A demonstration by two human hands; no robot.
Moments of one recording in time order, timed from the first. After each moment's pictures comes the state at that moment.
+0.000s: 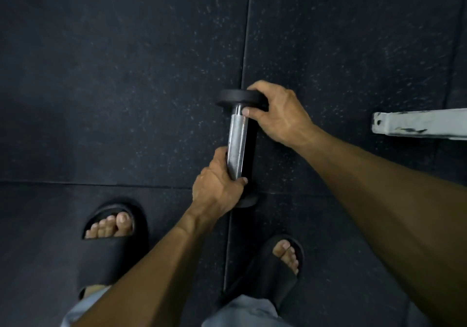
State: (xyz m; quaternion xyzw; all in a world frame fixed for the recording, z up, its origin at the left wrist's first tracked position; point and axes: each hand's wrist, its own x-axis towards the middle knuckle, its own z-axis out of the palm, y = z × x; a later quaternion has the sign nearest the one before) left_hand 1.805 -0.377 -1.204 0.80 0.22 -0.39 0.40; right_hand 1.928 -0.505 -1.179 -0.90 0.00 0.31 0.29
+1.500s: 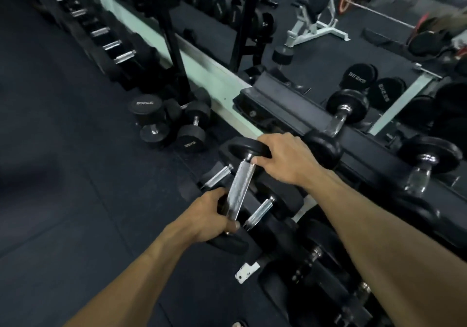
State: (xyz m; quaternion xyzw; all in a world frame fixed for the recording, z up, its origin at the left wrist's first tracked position) left_hand 2.103 -0.615 -0.503 0.79 -0.31 -0.42 0.31; right_hand 2.030 -0.804 -0.442 -0.97 0.22 -0.01 0.13
